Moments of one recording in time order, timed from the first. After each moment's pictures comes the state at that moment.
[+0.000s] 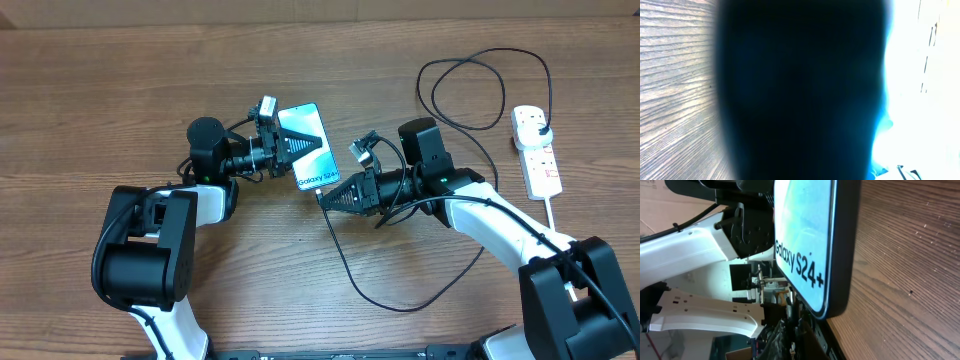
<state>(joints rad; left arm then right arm) -0.13 1.95 0.80 1.10 1.25 -1.49 0.37 1.64 0.88 -0.12 -1.19 0.60</state>
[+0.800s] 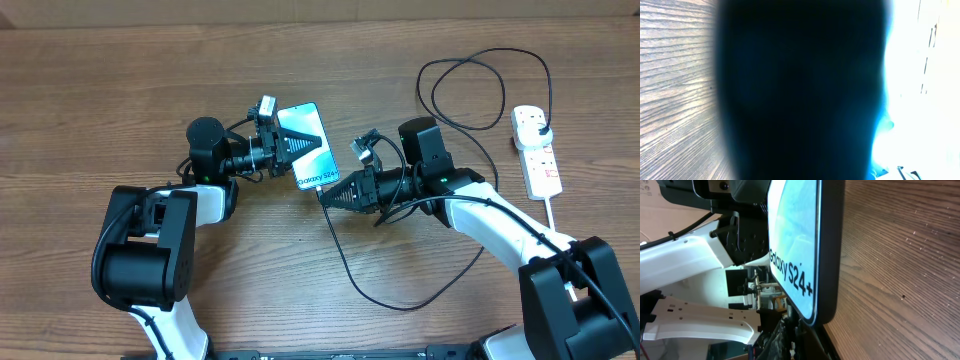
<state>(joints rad) -0.13 1.95 0.80 1.10 1.25 -1.49 0.37 1.64 0.88 -0.10 -1.15 0.62</state>
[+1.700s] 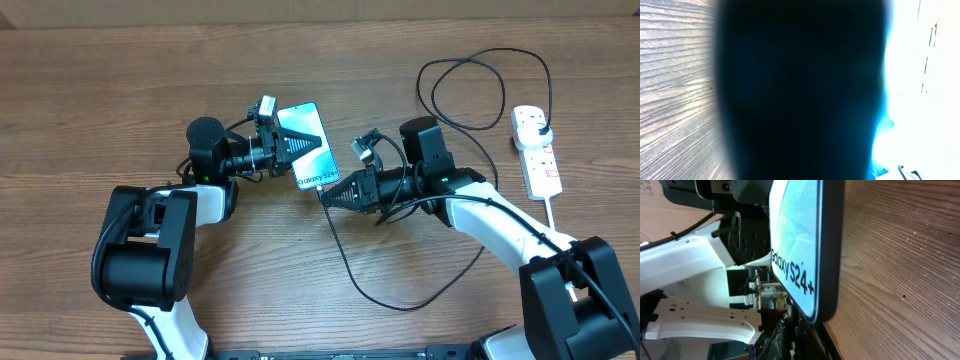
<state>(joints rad) -0.13 1.95 0.80 1.10 1.25 -1.49 0.36 1.64 0.88 -0.10 -1.16 0.62</state>
